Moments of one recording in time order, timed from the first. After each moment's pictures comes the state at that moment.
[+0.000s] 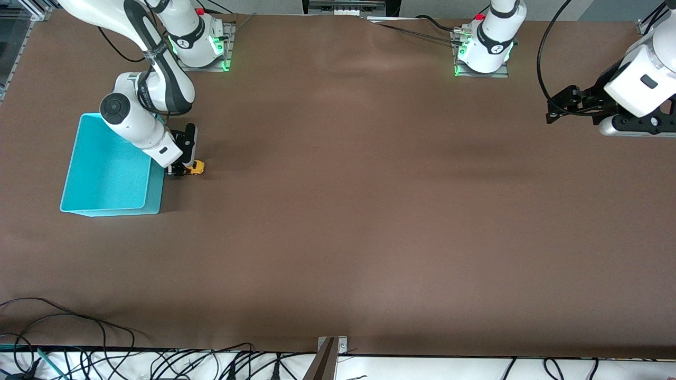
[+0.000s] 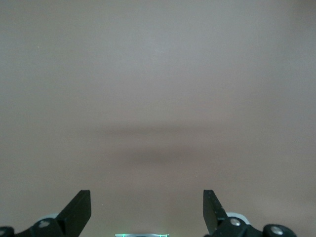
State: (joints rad) left arm -0.06 0.01 -0.03 -1.54 -0.03 1.46 -0.10; right arm 0.14 0.22 -0.06 -2.50 0.06 2.72 -1.54
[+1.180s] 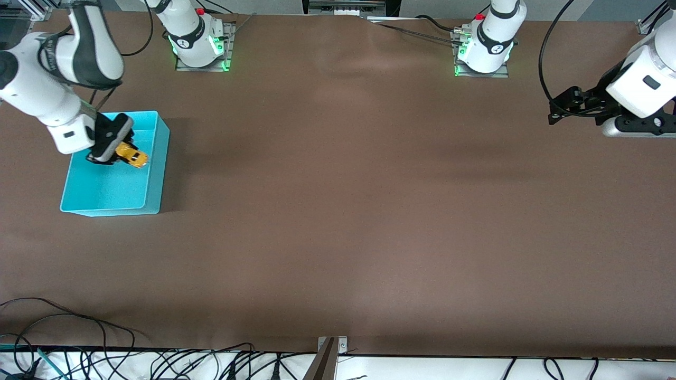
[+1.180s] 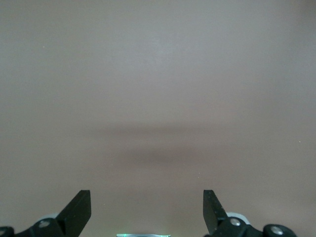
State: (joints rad) left arm 0.01 0.02 -0.09 -1.54 -0.02 1.45 -0.11; right arm 0.12 -0.03 -0.33 -2.38 0.03 2.34 -1.32
